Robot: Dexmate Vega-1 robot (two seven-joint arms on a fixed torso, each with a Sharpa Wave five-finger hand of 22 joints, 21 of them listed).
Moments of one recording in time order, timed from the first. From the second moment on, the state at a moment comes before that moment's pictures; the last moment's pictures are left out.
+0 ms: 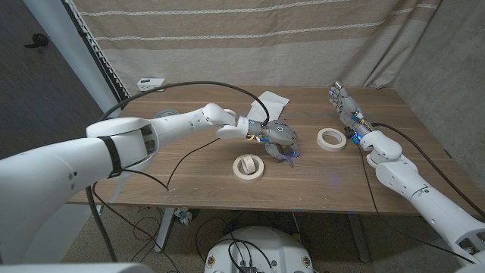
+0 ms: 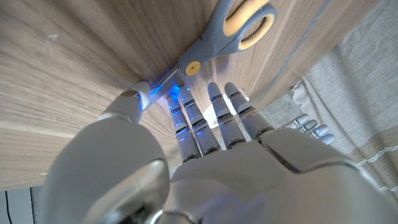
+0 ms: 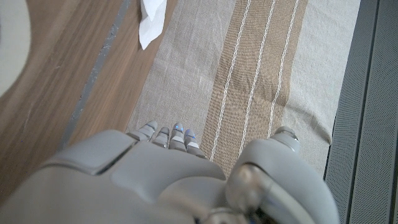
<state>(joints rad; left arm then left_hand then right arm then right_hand) 0.01 0.34 1.43 -0.93 1.12 -0.69 0.36 0.79 -0.15 0.57 -0.16 0.40 0.66 -0.21 0.28 0.22 0.66 -0.21 0.30 0.33 0.54 -0.05 0.27 0.27 0.46 0.01 0.27 0.20 -0.88 -0.64 -0.30 -1.35 0.67 0.34 0.12 0.38 0.08 -0.29 -0.06 0.52 -0.09 0.10 0.20 0.18 -0.06 0.07 0.22 0.19 -0.16 0.03 0.18 0.18 -0.13 0.02 0.20 0.18</state>
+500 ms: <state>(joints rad) 0.02 0.33 1.42 -0.87 1.07 -0.71 0.34 0.84 -0.14 0.62 -0.16 0.38 0.66 -0.21 0.29 0.22 0.67 -0.20 0.34 0.37 0.65 -0.06 0.29 0.29 0.54 0.01 0.29 0.20 -0.88 -0.64 -0.30 -1.35 0.67 0.32 0.12 0.38 0.08 -0.29 -0.06 0.52 -0.09 0.10 0.20 0.18 -0.06 0.07 0.22 0.19 -0.16 0.02 0.18 0.18 -0.13 0.02 0.20 0.18</state>
